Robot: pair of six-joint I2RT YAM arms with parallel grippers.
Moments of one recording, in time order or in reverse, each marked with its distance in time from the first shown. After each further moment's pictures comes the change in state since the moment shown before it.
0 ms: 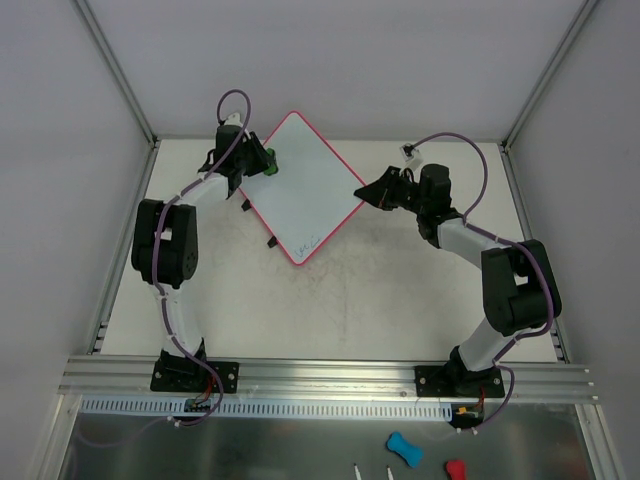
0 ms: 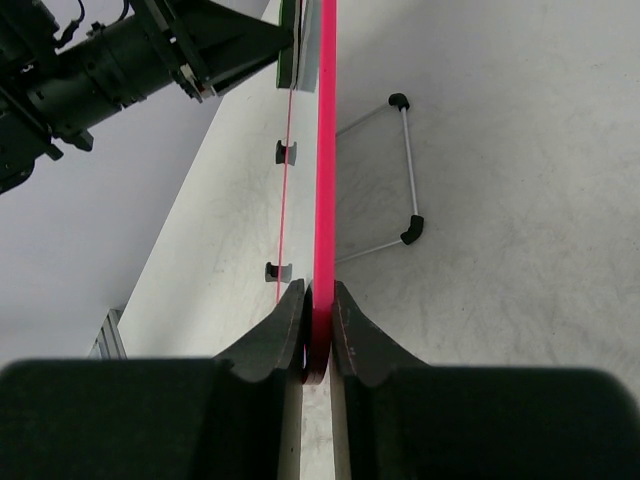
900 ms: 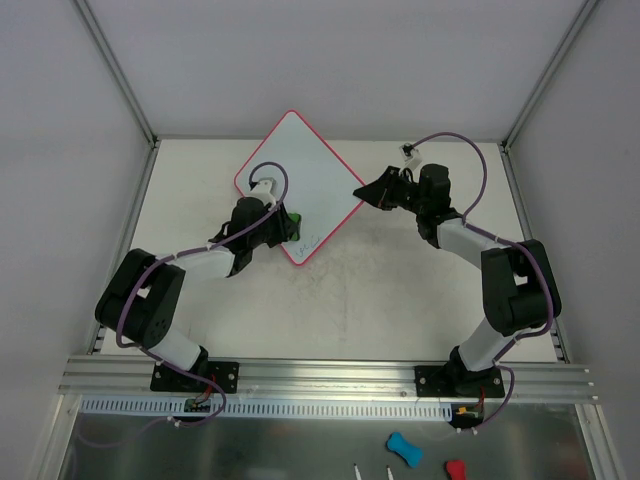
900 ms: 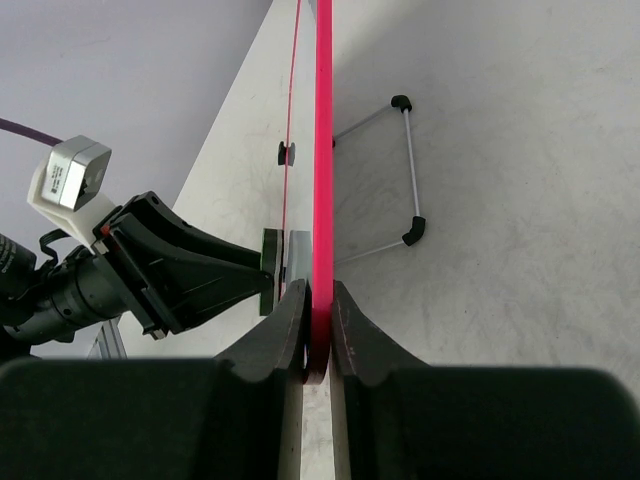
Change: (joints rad) left arm -0.257 -0.463 -0.789 0.329 -0.026 0.111; right arm 0.004 0.000 0.000 0.007 0.000 0.000
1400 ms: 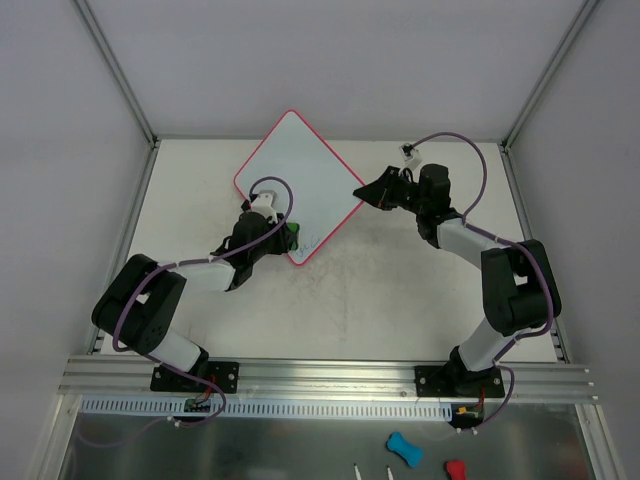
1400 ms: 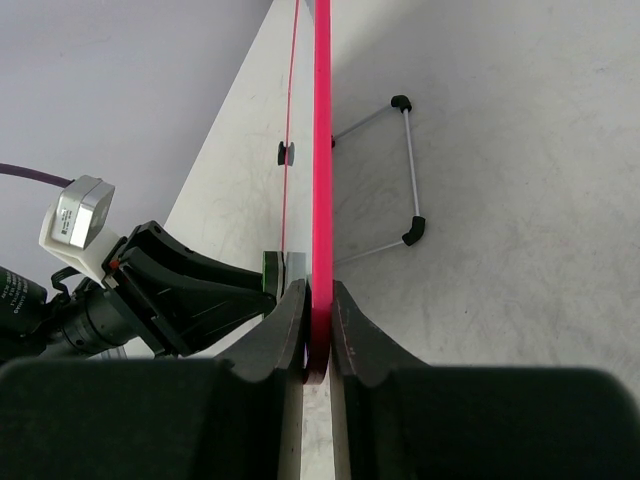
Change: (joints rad) left arm -0.061 -0.034 -0.117 0.105 -0.095 0.021; right arm 0.000 0.000 0.000 0.001 0.000 -0.001
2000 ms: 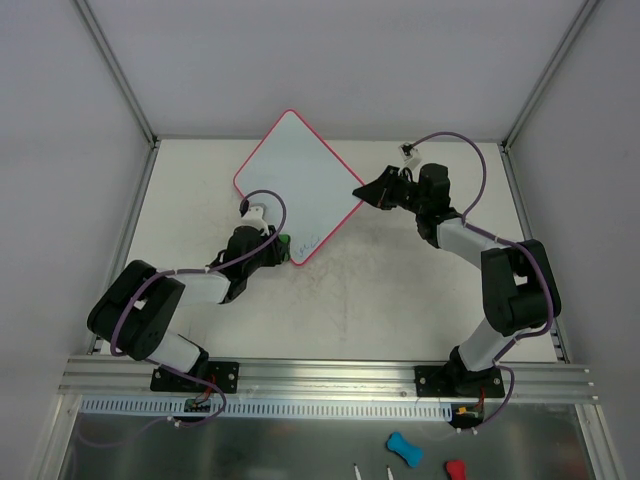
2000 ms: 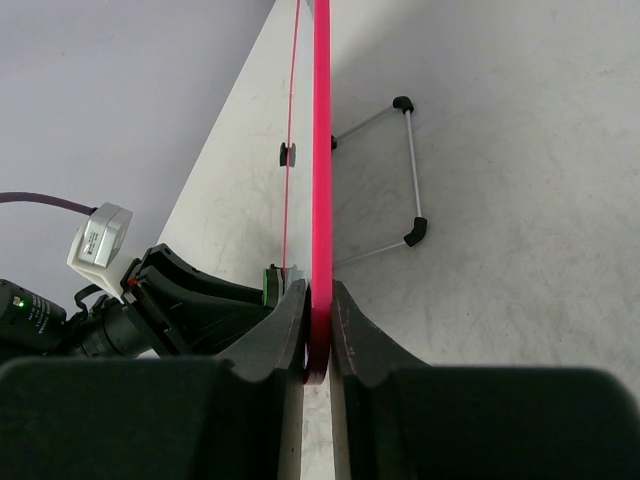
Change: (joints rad) left arm 0.000 -0.033 -0.131 0.066 -0.063 -0.052; right arm 0.003 0.000 0.003 0.000 -0.001 0.000
